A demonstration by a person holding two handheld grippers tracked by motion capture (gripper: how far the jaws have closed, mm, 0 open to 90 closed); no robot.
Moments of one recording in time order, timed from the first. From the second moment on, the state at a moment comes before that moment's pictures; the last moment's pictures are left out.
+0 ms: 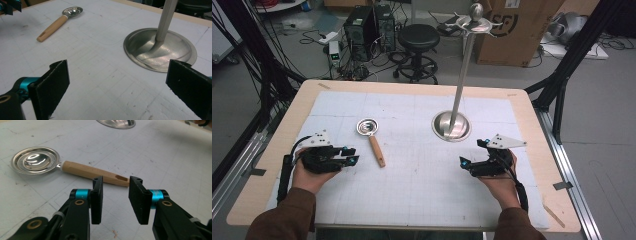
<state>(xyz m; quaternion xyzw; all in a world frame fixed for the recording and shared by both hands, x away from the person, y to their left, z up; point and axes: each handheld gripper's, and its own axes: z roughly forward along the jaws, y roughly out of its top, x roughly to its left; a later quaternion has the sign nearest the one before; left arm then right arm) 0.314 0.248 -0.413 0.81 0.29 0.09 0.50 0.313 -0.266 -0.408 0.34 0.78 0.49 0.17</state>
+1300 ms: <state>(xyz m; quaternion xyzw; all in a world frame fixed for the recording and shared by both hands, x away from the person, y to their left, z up) 0.345 0.190 -0.433 0.88 0.28 0.08 0.38 0.313 -0.268 -0.407 0.35 0.78 0.49 0.17</state>
